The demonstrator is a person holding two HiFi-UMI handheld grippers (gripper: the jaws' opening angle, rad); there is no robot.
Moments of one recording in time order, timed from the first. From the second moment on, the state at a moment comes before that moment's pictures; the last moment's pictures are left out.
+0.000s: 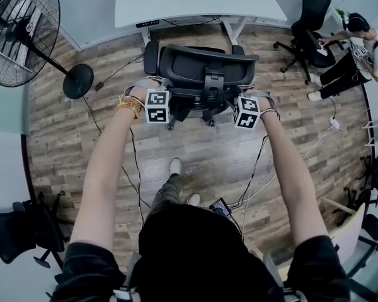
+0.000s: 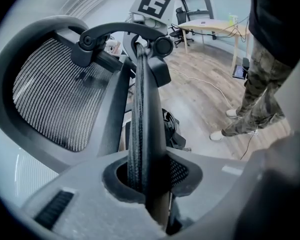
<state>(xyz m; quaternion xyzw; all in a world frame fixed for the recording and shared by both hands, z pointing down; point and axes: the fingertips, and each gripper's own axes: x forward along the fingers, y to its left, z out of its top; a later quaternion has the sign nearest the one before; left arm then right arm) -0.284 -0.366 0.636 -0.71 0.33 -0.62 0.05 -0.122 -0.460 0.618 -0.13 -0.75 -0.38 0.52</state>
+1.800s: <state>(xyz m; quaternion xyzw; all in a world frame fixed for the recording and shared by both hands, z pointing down) -0.396 -0.496 0.638 -0.70 0.35 -0.63 0.05 -0.238 -0.599 0.622 -0.13 -0.75 -0.41 0.50</state>
